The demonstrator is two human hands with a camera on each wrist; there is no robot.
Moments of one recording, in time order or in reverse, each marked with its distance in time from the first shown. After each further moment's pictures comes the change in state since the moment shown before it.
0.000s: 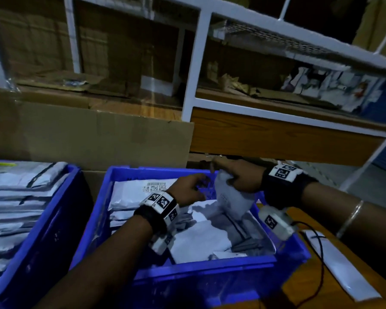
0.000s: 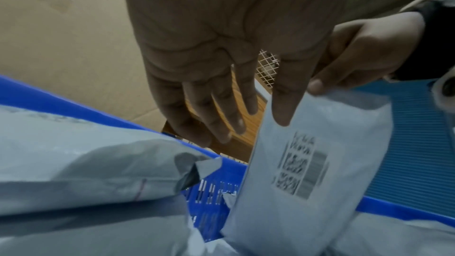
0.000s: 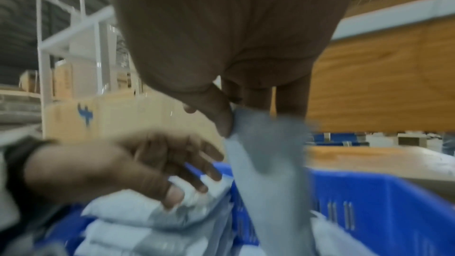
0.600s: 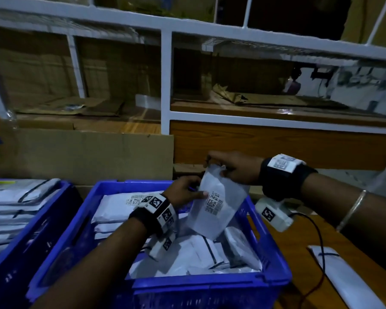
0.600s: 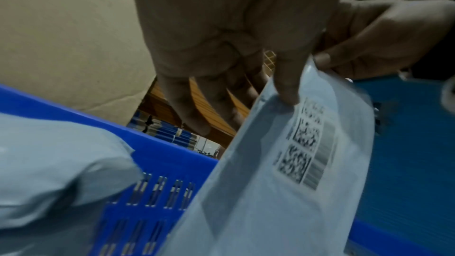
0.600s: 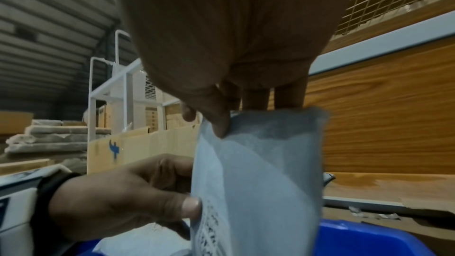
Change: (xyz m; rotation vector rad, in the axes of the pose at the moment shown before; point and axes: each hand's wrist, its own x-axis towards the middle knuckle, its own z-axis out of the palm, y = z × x) left_hand 0.038 0.044 0.026 -0.092 0.086 -0.023; right_hand -0.029 0.062 -0.043 0.074 0.124 -0.187
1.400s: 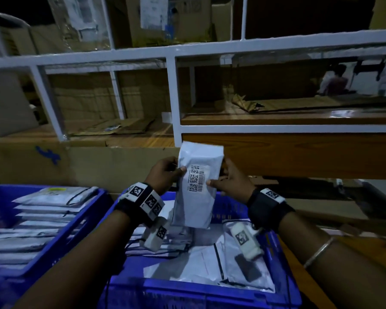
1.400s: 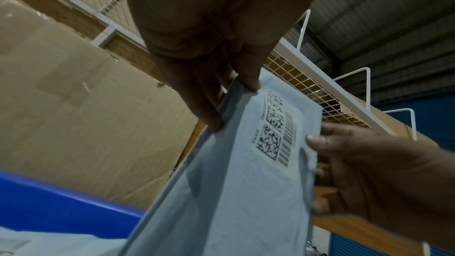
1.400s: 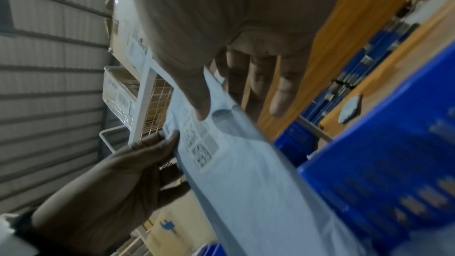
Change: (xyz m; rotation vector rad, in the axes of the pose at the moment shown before) left_hand -0.018 0.063 -0.046 -0.107 0.494 -0.146; right_hand 0.026 0.029 0.061 1.006 0.380 -0.032
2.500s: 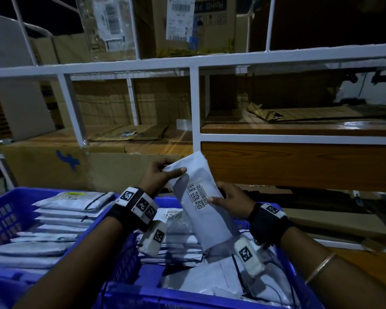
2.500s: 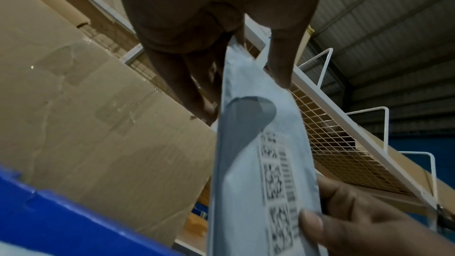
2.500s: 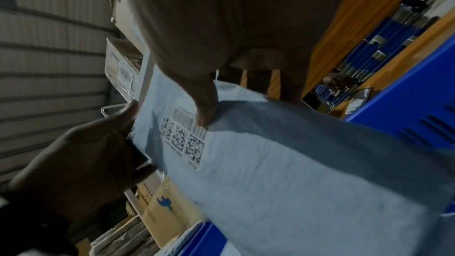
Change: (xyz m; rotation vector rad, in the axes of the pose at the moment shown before) left_hand -0.008 0.010 -0.064 -0.074 0.149 0.001; right_hand 0.022 0.017 0.050 -0.098 -0.148 -0.105
